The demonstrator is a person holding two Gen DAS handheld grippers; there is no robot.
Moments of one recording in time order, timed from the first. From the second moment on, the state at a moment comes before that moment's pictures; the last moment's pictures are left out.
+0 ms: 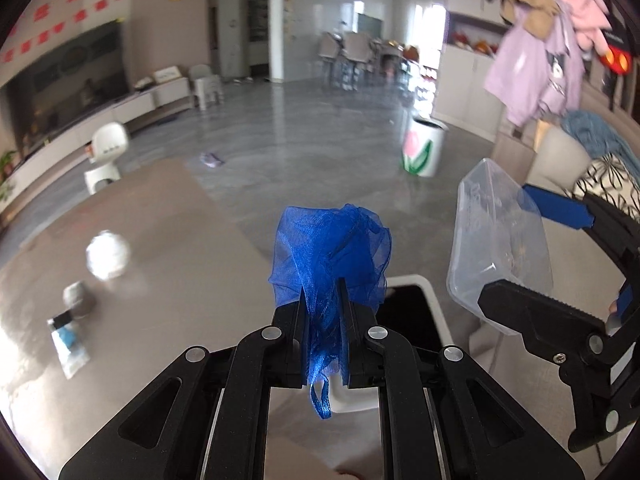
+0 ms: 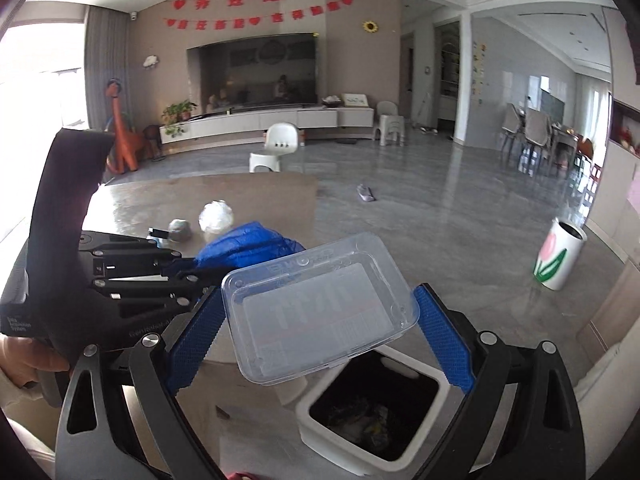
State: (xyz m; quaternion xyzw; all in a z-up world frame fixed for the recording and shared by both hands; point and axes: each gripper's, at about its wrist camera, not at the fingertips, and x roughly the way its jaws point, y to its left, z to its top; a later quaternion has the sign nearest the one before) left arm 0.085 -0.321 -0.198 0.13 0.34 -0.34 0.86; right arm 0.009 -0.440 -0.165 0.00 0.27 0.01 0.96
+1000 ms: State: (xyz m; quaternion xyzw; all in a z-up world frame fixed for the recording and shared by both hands) left arm 0.104 -0.403 -0.266 0.24 0.39 -0.32 0.83; right arm 0.003 -0.524 -0.240 0.06 0.33 -0.04 0.94
